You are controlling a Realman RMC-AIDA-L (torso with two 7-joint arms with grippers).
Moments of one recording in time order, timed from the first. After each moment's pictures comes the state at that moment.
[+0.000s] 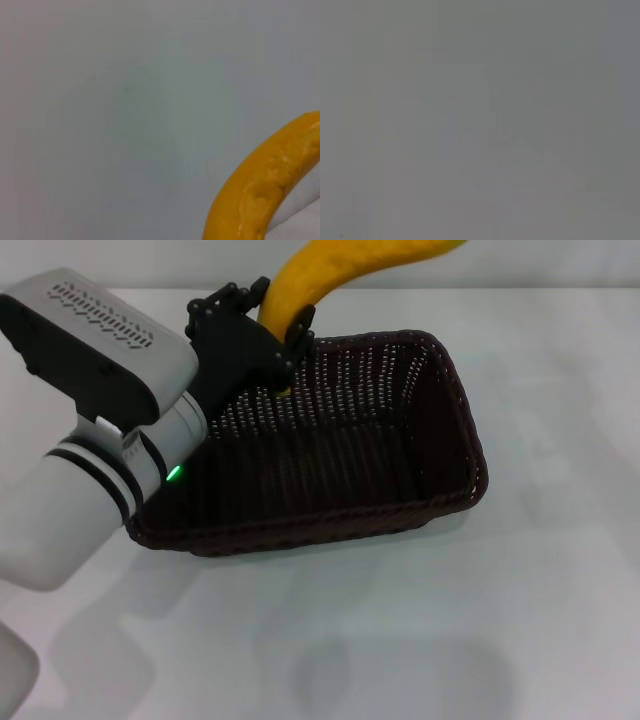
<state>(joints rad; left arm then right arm) -0.09 -2.08 2.00 1.36 -2.68 -0.15 2.65 0.18 2.00 -1.21 -0.78 -0.44 -1.00 0.84</state>
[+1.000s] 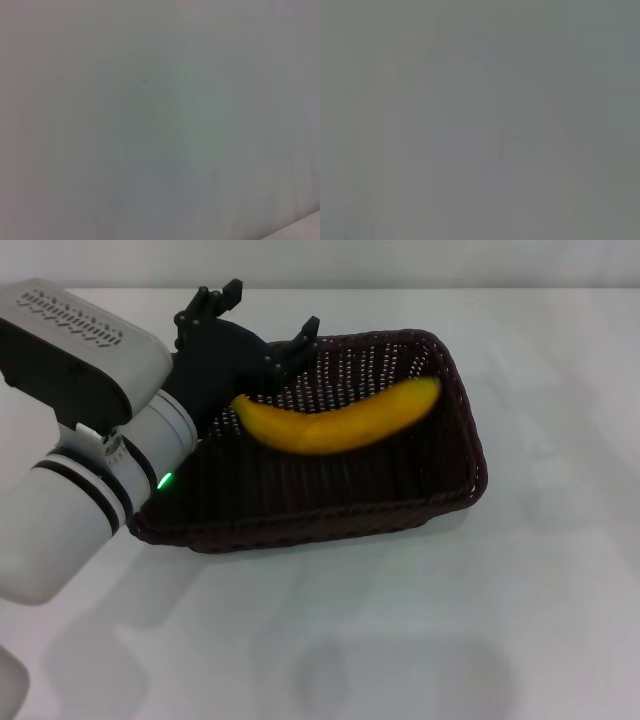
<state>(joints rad) -0.05 -2.07 2.01 1.39 -2.68 -0.14 2.55 0.18 2.00 -1.21 -0.77 -0.44 -1.03 0.84</state>
